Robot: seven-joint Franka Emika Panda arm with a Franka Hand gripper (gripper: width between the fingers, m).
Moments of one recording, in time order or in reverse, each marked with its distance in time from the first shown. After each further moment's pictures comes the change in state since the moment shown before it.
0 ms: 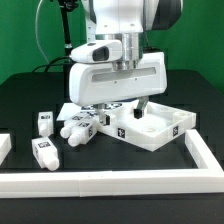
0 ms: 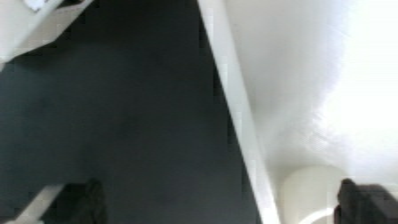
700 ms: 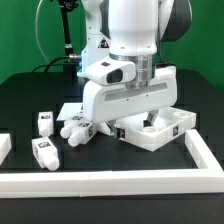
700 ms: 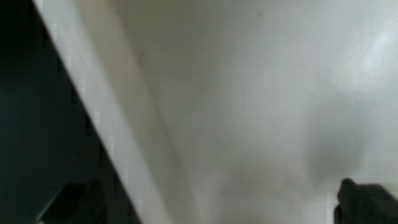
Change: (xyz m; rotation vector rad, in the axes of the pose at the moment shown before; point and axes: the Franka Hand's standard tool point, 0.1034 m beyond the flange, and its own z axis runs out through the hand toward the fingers) arm -0.007 -0.019 0.035 0.031 -0.099 0.017
